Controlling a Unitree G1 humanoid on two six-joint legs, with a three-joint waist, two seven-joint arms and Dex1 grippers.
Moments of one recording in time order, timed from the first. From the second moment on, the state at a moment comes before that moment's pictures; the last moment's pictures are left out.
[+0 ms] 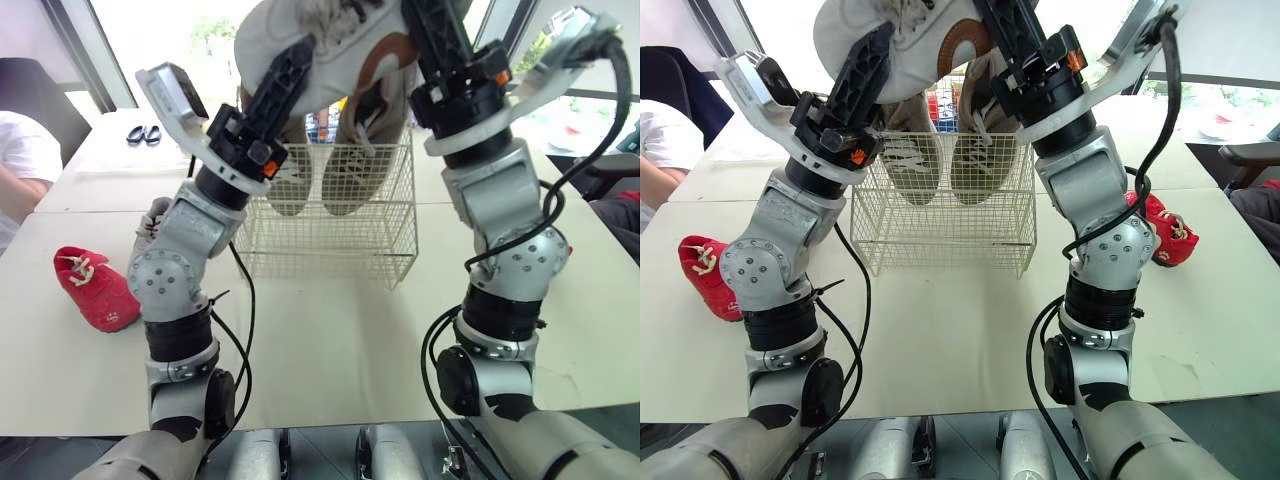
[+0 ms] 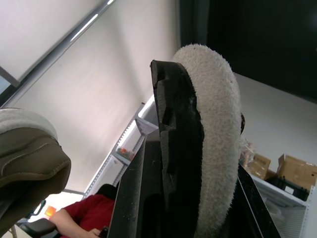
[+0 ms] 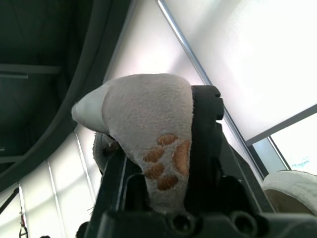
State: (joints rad) left arm -0.77 0.11 0.27 -0.27 -1.41 0.67 -0.28; right arm -0.91 -0.14 -0.23 -0.27 1.28 0.52 0.19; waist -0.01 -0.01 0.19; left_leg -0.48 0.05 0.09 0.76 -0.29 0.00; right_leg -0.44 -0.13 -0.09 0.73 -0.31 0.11
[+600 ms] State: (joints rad) left arm -0.50 0.64 0.26 -0.56 -1.40 0.87 -0.09; right arm -1.14 -0.79 -0.08 0.23 0.82 0.51 1.04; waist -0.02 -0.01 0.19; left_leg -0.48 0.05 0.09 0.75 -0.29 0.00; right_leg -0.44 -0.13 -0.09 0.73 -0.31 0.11
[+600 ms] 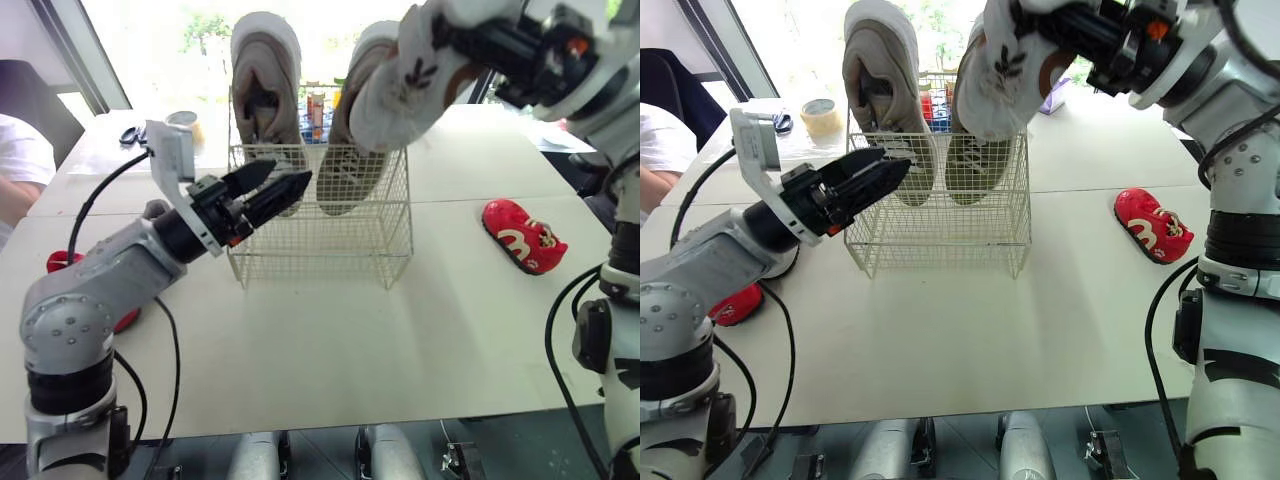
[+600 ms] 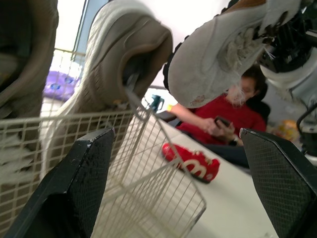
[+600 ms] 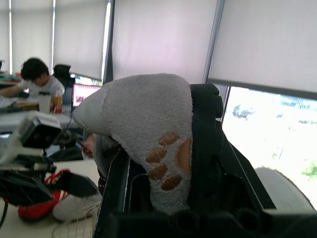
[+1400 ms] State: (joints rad) left arm -0.25 0.83 0.28 -0.64 -1.49 0.87 -0.18; right arm -1.19 -0.61 0.03 0.73 0.41 0.13 1.41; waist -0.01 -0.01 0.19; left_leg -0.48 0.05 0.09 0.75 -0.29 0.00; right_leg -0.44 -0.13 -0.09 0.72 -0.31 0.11
